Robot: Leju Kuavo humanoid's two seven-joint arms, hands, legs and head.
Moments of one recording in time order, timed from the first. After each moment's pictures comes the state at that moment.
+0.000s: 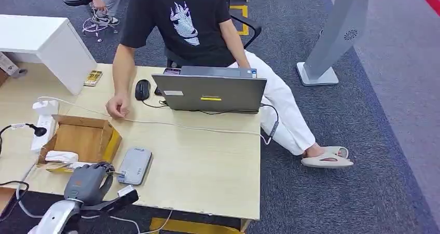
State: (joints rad) left arm 0.19 0.39 -0.02 -1.50 -1.17 0.29 0.07; right arm 0.24 0.28 -0.74 -0.89 0.99 0.11 0.23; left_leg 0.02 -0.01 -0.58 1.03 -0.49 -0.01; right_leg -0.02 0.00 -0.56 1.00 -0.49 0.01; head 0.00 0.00
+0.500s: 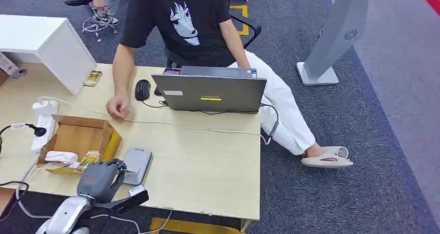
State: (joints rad) left arm 0.14 0.39 -0.10 -1.48 -1.18 0.29 0.08; right arm 0.24 0.28 -0.70 -0.89 0.98 0.10 0.23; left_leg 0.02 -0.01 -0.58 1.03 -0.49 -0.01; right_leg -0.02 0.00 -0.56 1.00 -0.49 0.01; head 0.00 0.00
